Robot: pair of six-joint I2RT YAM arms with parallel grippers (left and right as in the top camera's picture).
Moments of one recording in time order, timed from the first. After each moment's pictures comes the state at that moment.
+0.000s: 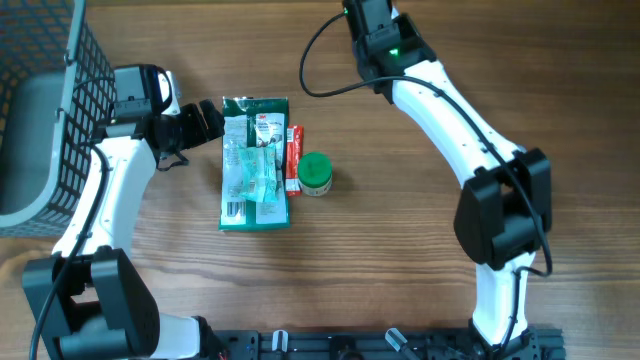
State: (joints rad) left arm 0.11 1.62 1.16 -0.63 0.17 -0.26; right arm 0.44 2.14 1.87 -0.58 0.63 -0.33
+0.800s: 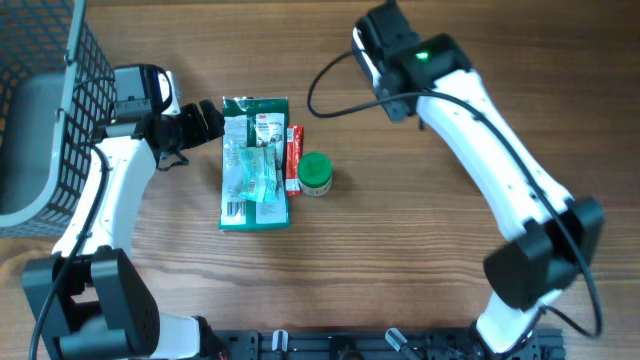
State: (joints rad) left arm 0.11 1.62 1.16 -0.63 0.17 -0.26; right arm 0.47 1.90 1.86 -1.24 0.42 -0.11
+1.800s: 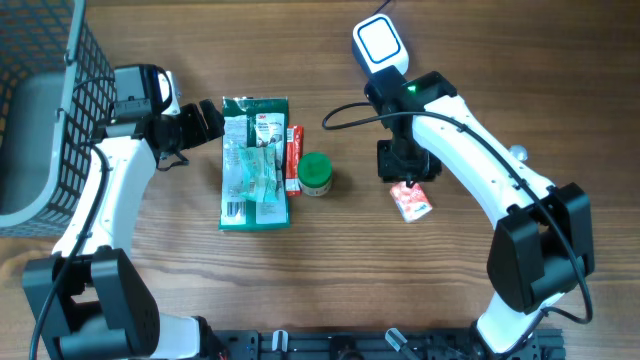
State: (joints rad) left arm 0.11 1.62 1.16 -0.63 0.17 -0.26; right arm 0.46 1.88 1.52 -1.31 0.07 0.46
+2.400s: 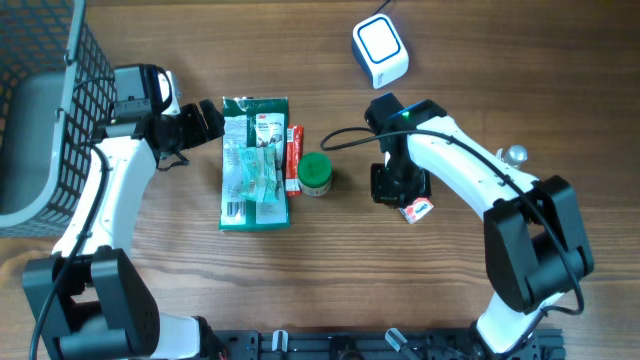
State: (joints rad) left arm 0.11 1.62 1.16 -0.63 0.17 -0.26; right arm 0.46 1.89 1.29 -1.13 -0.10 0.47
